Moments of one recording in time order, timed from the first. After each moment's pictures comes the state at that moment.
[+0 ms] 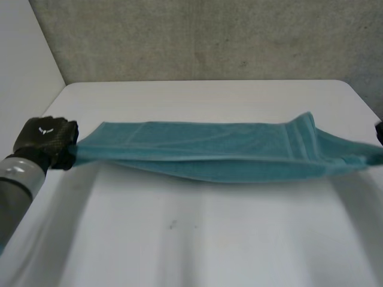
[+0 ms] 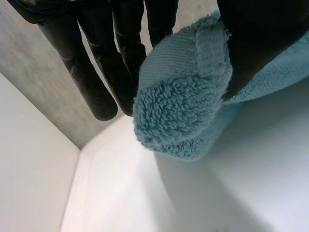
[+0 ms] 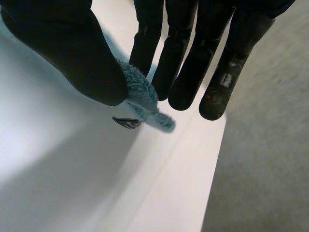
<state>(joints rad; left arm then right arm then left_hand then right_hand) 4.58 -1.64 -1.90 3.36 -1.47 3.53 1.32 -1.61 1.68 0.35 1.16 2.33 1.12 1.20 1.19 1.20 0.95 0.96 1.18 1.18 1.19 0.96</state>
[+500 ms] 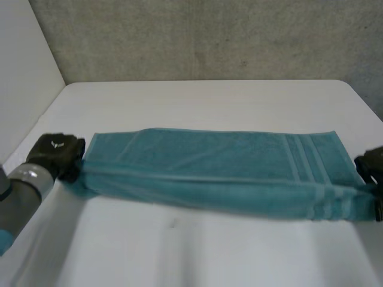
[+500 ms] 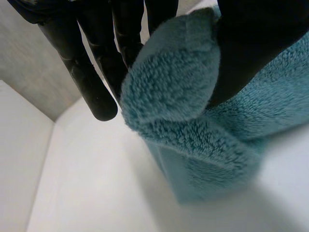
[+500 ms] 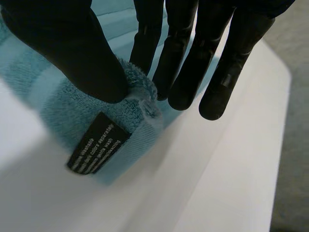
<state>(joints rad) 4.60 -1.82 -1.82 3.33 -1.45 3.61 1.37 -1.33 1.66 0.29 1.25 2.32 1.12 1.20 1.19 1.20 0.95 0.96 1.18 1.18 1.19 0.98</state>
